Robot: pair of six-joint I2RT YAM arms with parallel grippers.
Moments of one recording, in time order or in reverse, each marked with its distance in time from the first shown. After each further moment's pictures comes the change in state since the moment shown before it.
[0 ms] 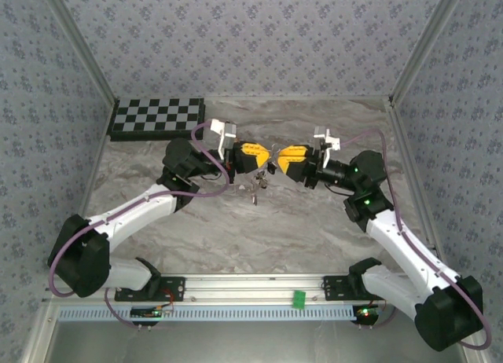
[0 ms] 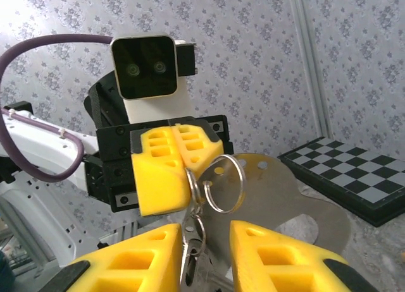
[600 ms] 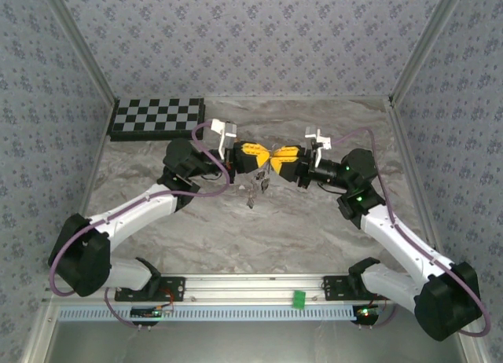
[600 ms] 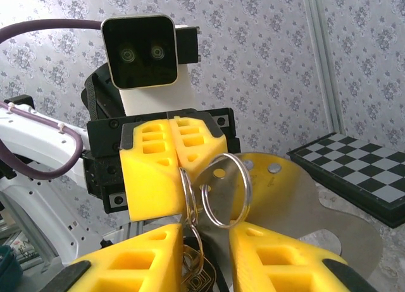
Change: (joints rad) left arm 0.000 0.008 0.000 0.003 0.000 -0.010; right arm 0.052 0.070 0.005 0.056 0.007 0.000
